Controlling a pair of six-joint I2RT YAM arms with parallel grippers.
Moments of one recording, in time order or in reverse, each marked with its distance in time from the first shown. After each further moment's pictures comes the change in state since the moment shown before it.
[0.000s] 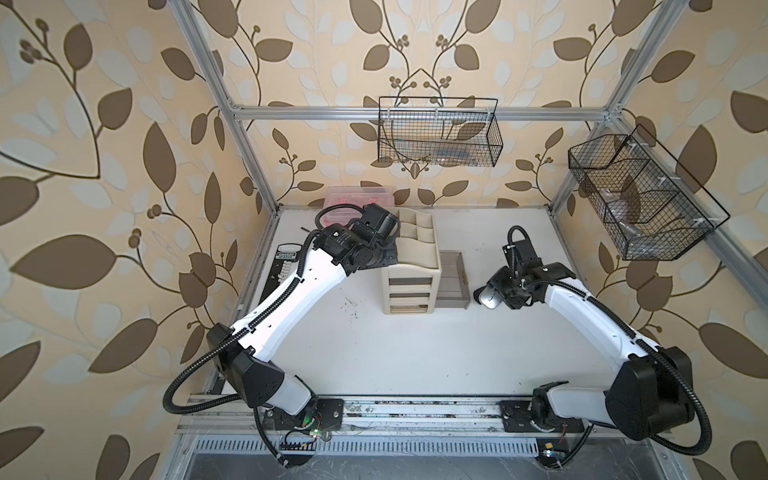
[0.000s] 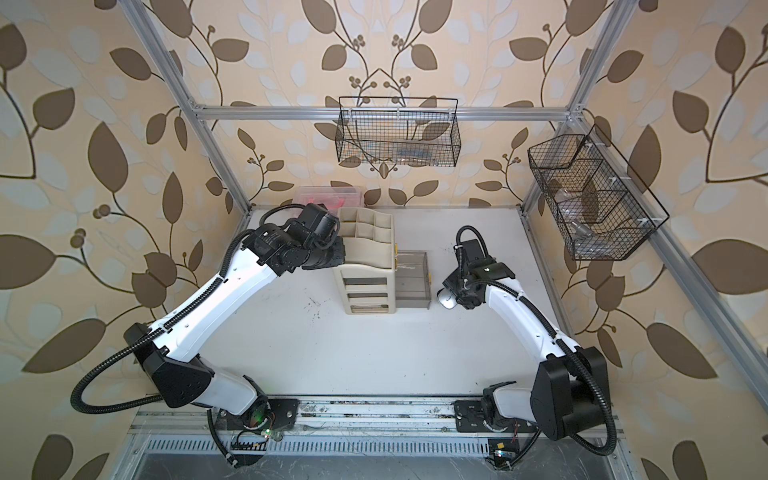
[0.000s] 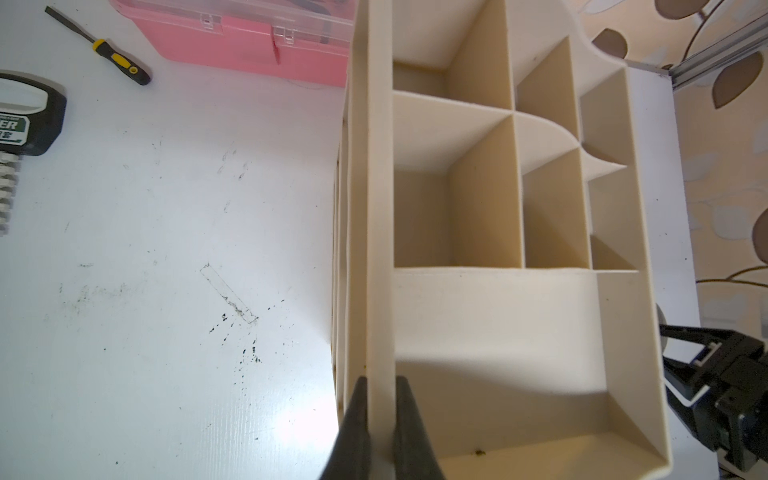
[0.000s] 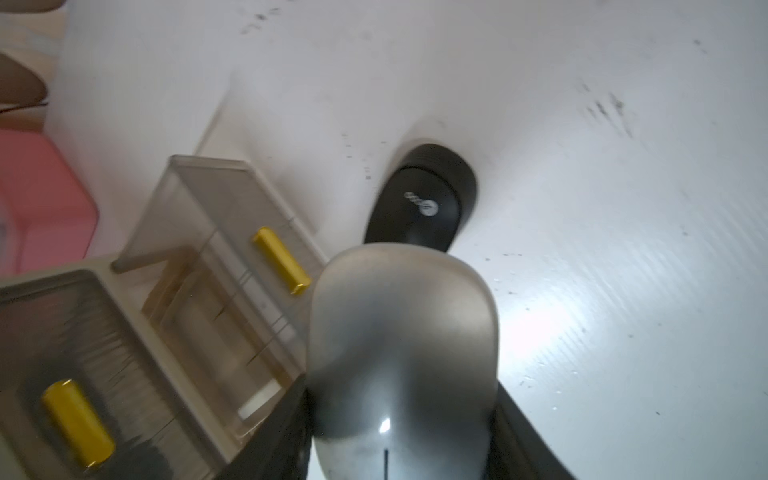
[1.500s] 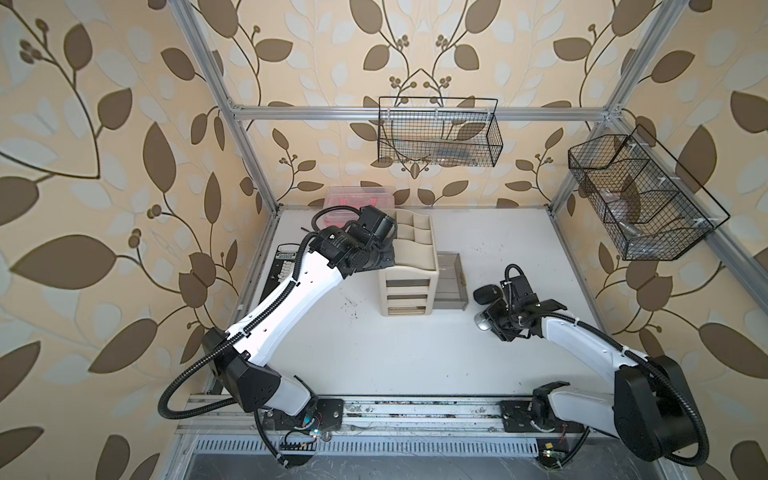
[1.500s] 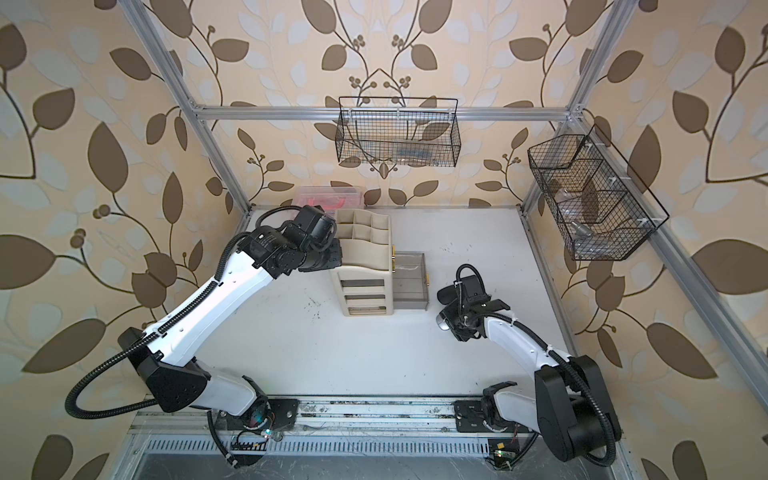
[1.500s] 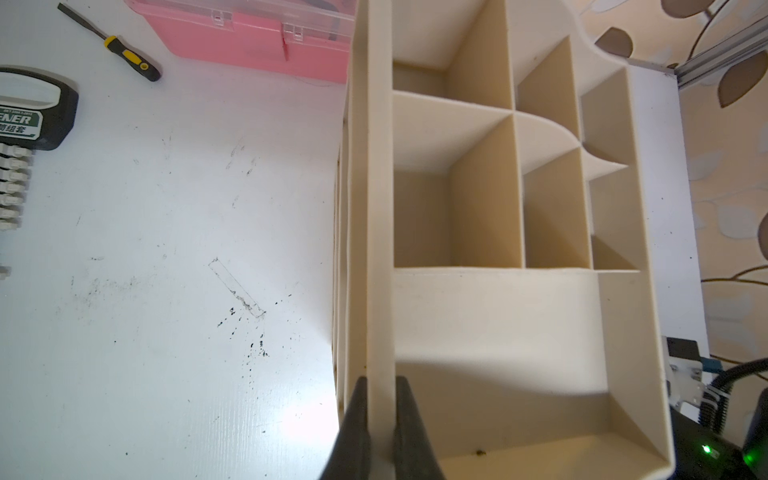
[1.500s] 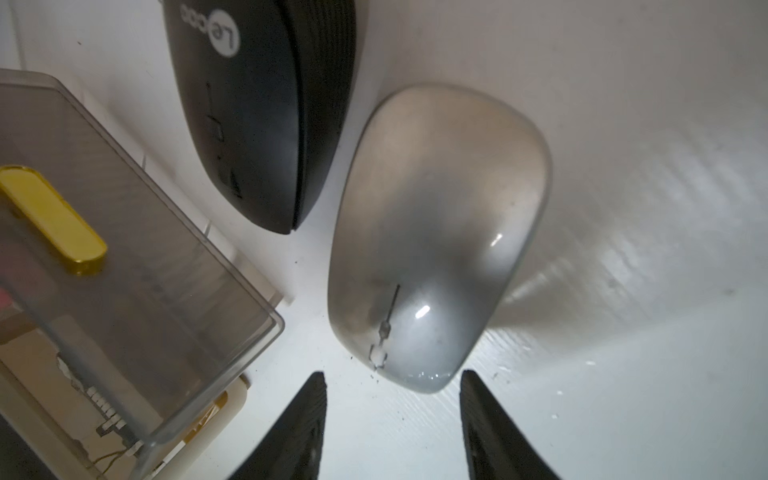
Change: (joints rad) left arm 0.001 -0.028 -0.026 -0.002 0.001 0.001; right arm 0.041 -0.049 -0.344 0.306 -0.180 0.105
